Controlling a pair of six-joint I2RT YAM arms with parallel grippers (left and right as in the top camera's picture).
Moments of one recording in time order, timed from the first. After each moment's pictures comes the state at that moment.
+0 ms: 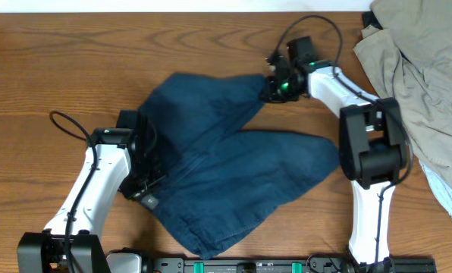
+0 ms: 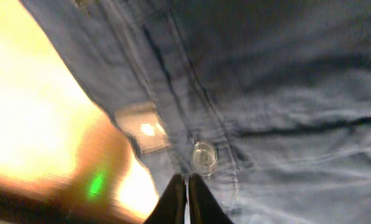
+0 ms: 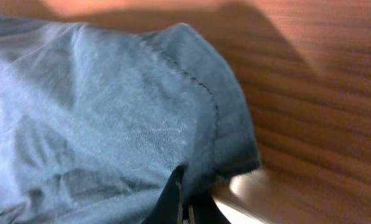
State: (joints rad) left arm -0.06 1.43 0.87 -1.07 0.12 -0.58; right arm 0.21 2.28 1.64 -0.57 -0.47 0.21
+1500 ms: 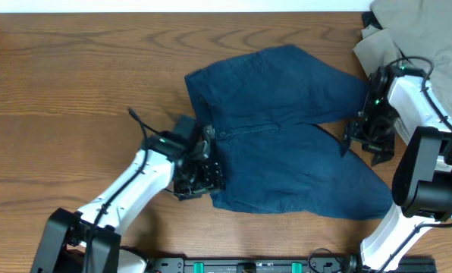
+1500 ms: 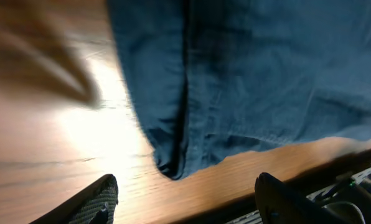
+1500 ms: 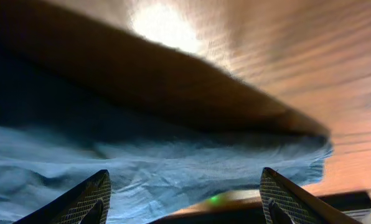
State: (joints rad) left arm -0.44 1.50 0.81 -0.82 0.48 -0.57; right arm -0.13 1.99 1.39 -1.36 -0.03 0.22
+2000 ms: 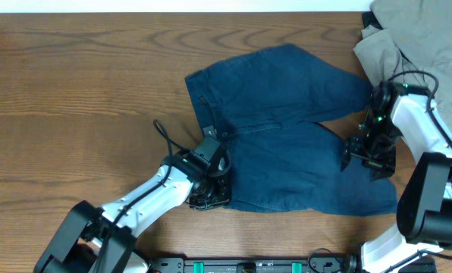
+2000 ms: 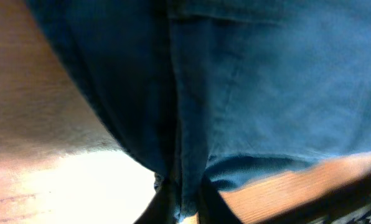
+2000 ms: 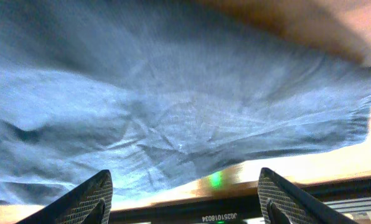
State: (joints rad) left arm -0.62 1.54 0.70 -0.60 0.42 -0.75; right arm -0.13 1.80 1.19 -1.31 -0.06 0.22
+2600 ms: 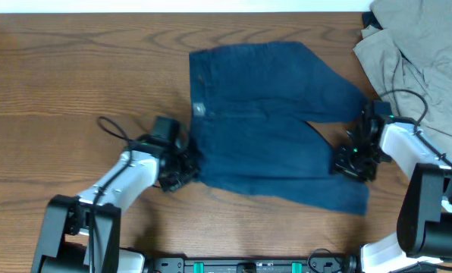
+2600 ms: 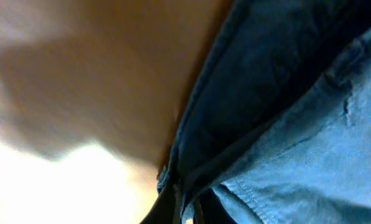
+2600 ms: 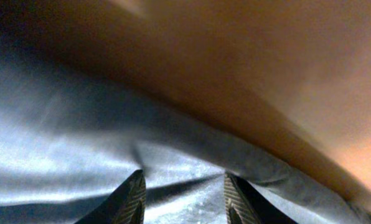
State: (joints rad) left arm -0.21 1.56 0.70 -0.54 0.35 -0.77; right arm -0.09 1.73 0.91 -0.84 -0.23 0.25
